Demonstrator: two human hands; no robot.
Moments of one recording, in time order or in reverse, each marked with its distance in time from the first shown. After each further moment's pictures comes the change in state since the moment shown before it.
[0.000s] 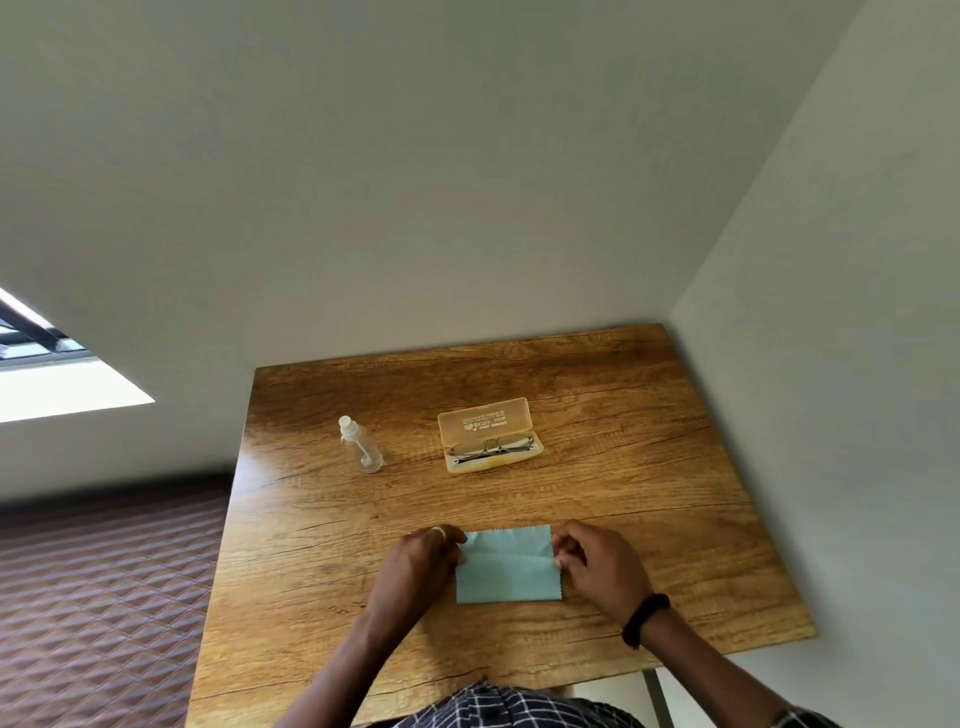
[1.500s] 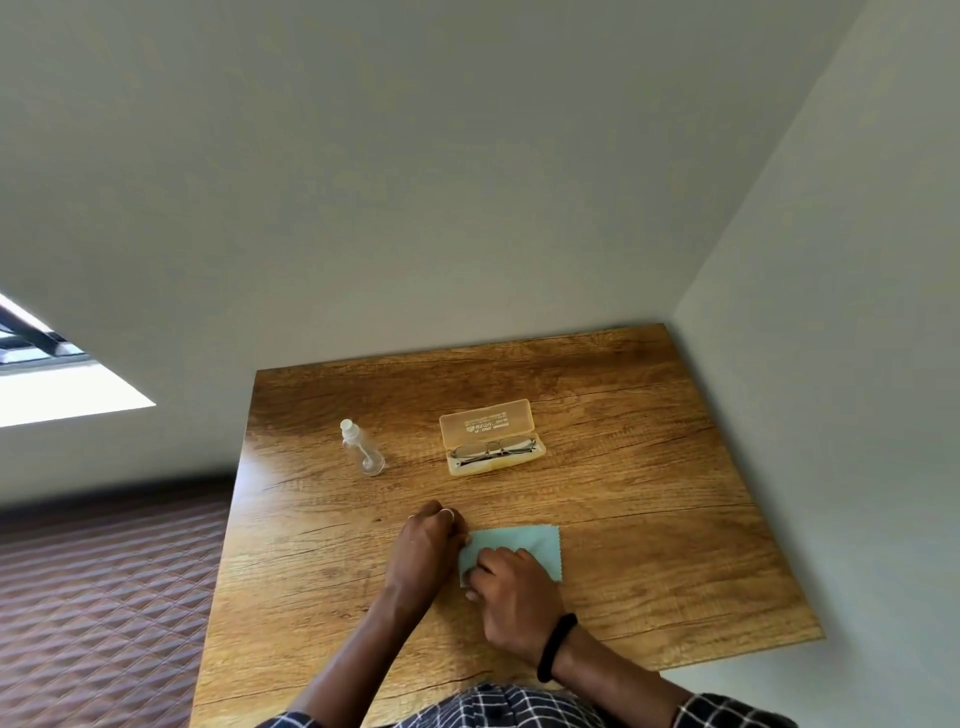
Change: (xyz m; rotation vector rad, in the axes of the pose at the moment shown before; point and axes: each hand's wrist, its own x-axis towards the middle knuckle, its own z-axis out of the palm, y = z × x) left_hand 0.034 -0.013 0.018 0.121 0.037 -0.093; right_hand -0.002 -0.070 0.075 -0.324 -0.004 -0.424
